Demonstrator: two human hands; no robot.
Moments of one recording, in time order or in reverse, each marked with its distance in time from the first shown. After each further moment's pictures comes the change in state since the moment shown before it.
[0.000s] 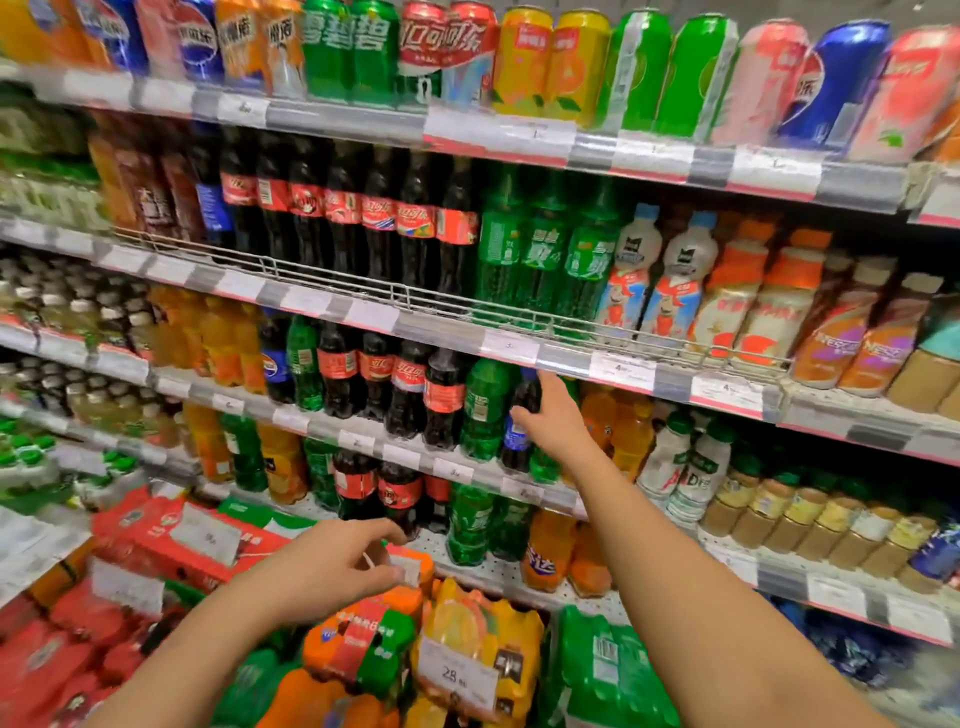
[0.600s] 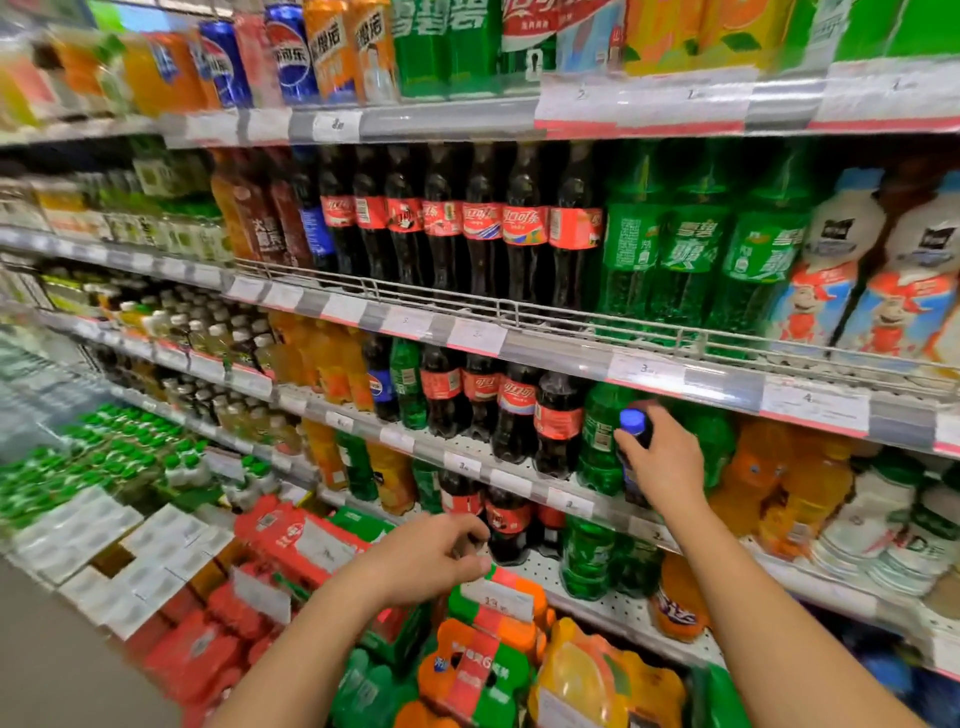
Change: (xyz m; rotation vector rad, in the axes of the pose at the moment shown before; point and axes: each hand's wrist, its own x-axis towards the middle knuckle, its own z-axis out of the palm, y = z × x) left_hand 0.066 -0.063 -0.041 -0.057 -0.009 -0.110; right_hand 0.055 0.007 0.073 0.037 0.287 0.030
